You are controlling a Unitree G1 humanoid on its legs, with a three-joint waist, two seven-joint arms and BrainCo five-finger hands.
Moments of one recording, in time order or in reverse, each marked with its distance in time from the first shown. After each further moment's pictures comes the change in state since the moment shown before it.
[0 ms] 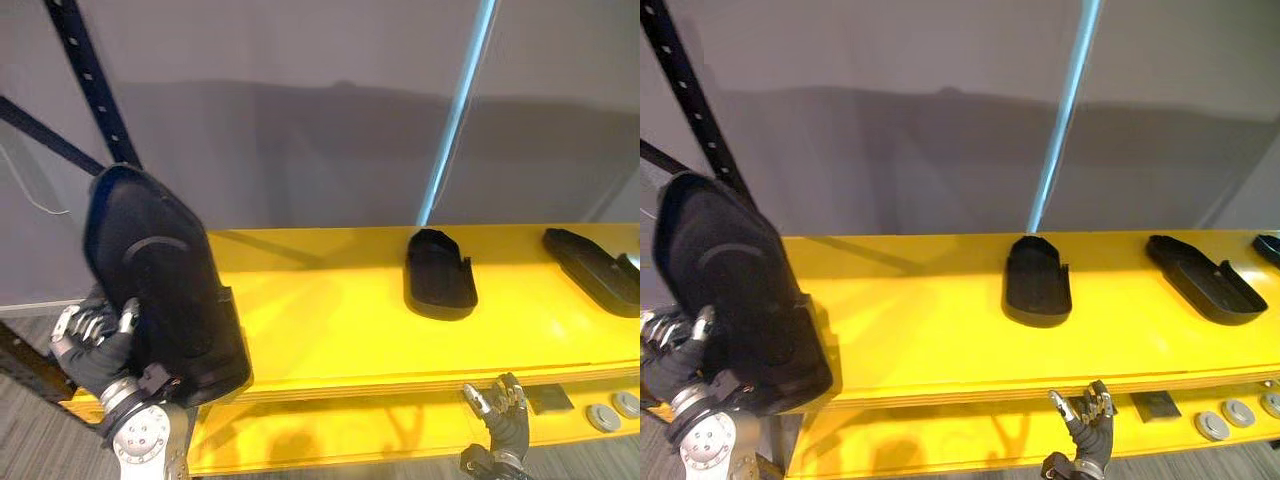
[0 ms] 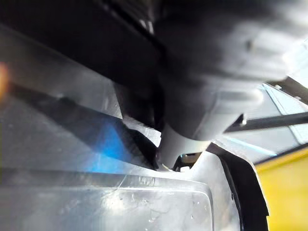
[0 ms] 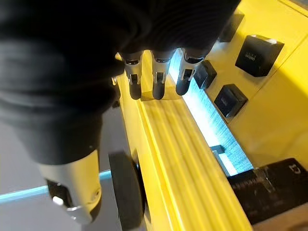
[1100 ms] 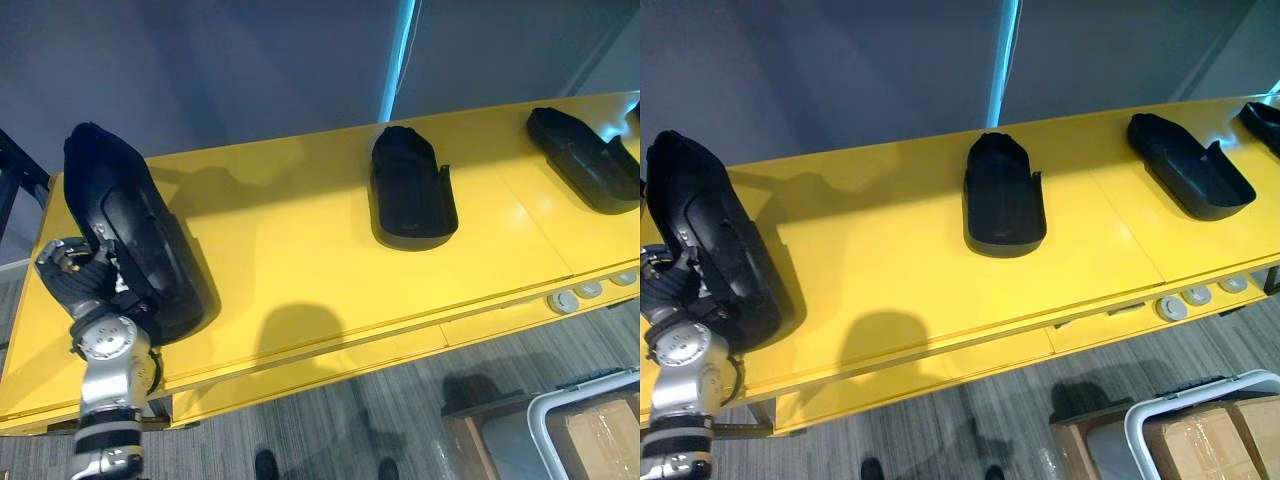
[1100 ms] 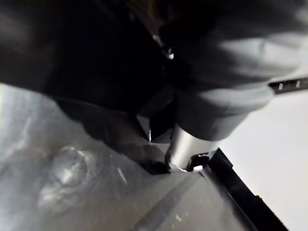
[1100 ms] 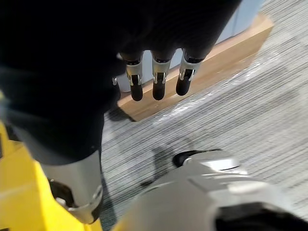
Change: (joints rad) left arm -0.443 0.491 0.102 0.683 -0.036 0.133 -0.018; right arm 0.003 -0.107 -0.011 0.675 -0.171 0.136 0.167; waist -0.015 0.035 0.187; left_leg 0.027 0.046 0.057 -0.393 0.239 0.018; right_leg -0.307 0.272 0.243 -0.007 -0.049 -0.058
